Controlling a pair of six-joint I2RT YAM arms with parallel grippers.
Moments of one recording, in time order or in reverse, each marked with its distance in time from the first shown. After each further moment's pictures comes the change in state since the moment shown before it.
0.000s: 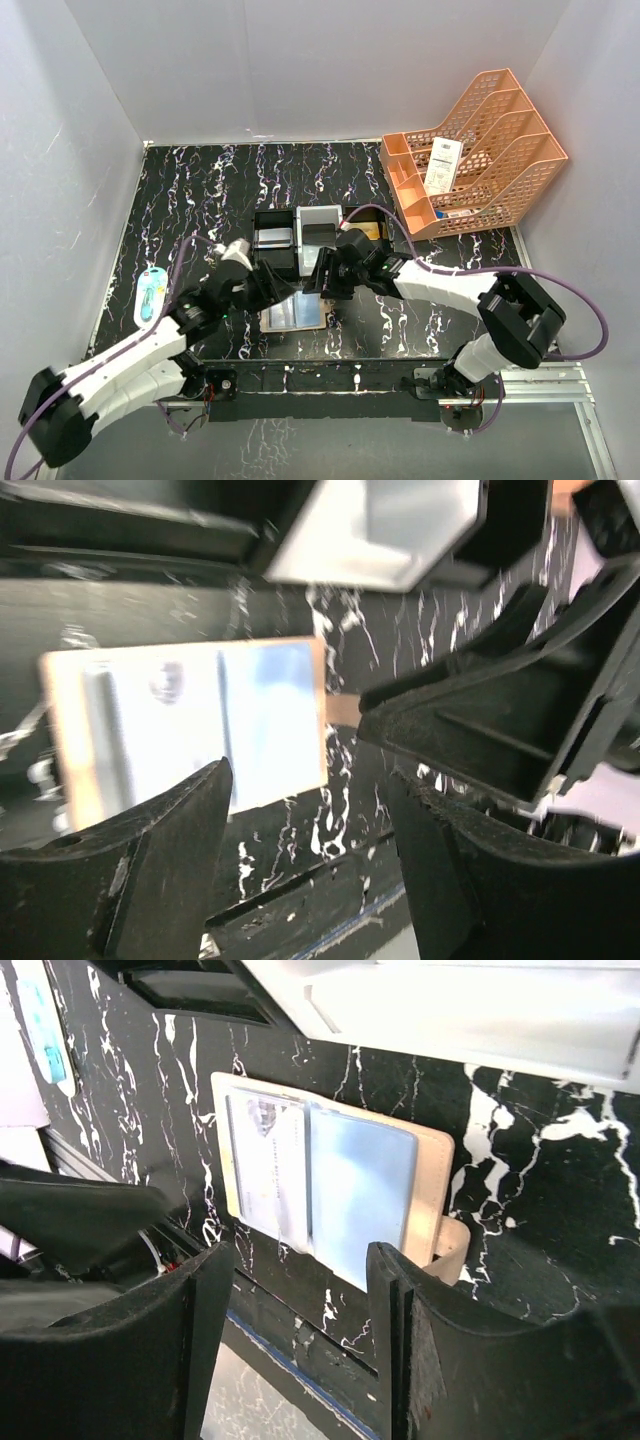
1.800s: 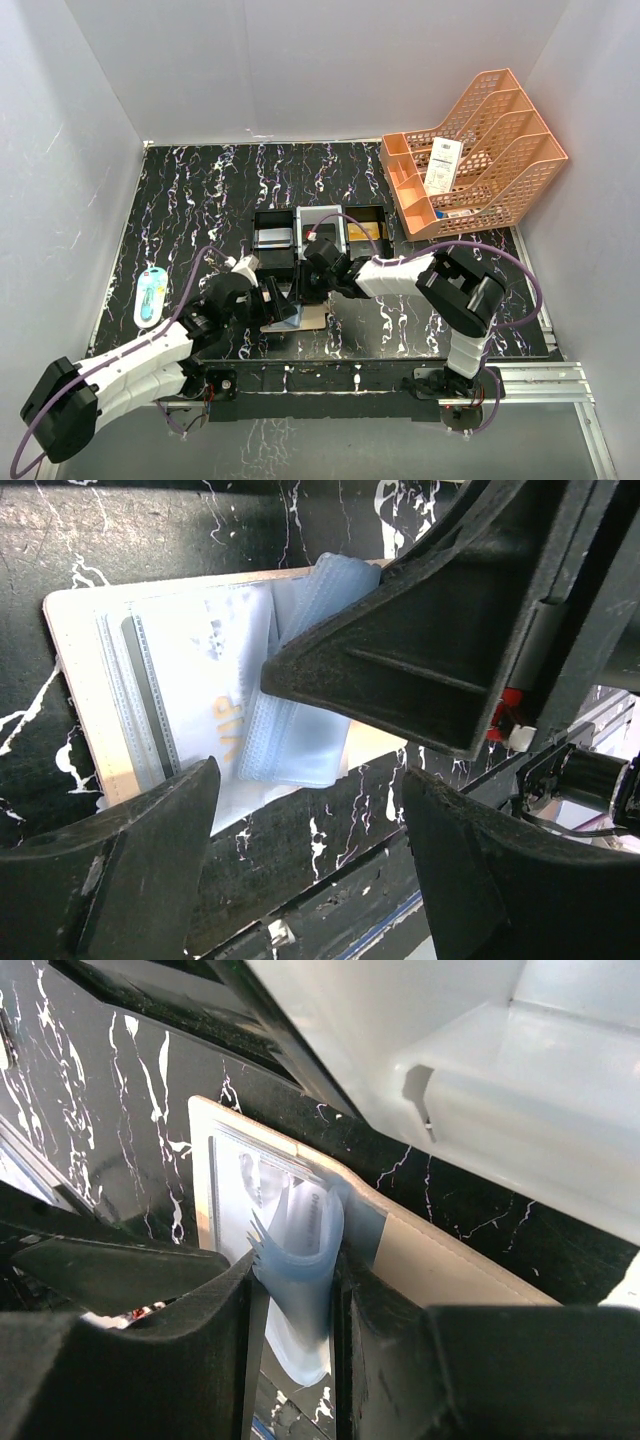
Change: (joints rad) left arm 0.003 -0.036 -0.129 0.024 0.037 0.088; right arm 0.099 0.327 0.128 0.166 -0.019 -0.054
